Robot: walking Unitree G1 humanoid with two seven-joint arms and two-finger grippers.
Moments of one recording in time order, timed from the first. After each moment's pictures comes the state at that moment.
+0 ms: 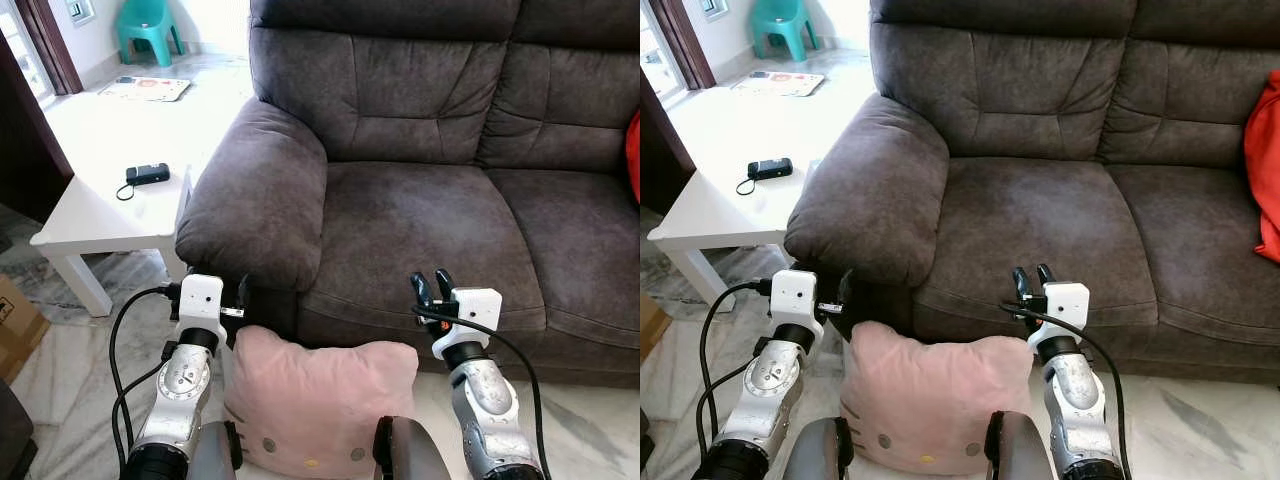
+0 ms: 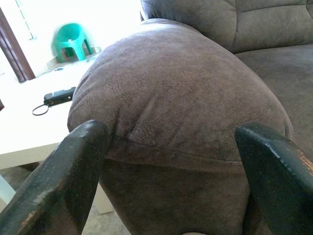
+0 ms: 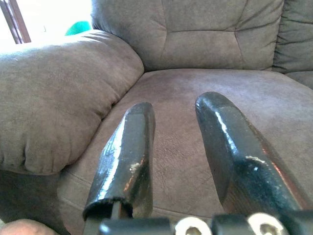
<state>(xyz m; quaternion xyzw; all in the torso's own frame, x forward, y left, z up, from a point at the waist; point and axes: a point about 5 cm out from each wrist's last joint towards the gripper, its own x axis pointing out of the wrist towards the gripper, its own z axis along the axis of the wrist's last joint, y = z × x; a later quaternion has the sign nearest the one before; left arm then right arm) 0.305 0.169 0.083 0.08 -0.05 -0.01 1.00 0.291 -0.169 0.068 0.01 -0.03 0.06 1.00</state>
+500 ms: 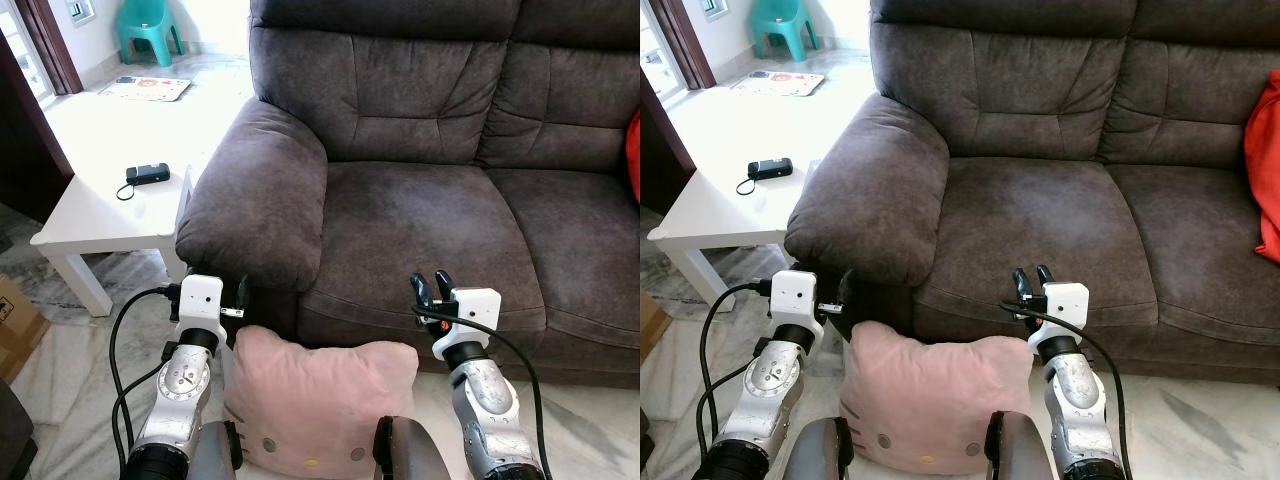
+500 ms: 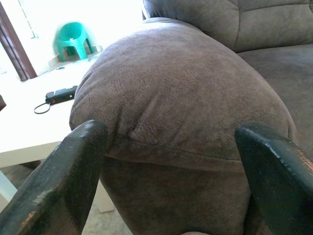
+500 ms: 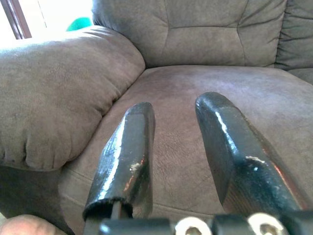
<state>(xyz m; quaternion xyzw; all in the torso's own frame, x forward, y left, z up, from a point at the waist) 0.305 0.170 0.082 0.08 -0.04 -0.01 1.00 0.292 -0.169 0.066 0.01 -0.02 0.07 1.00</state>
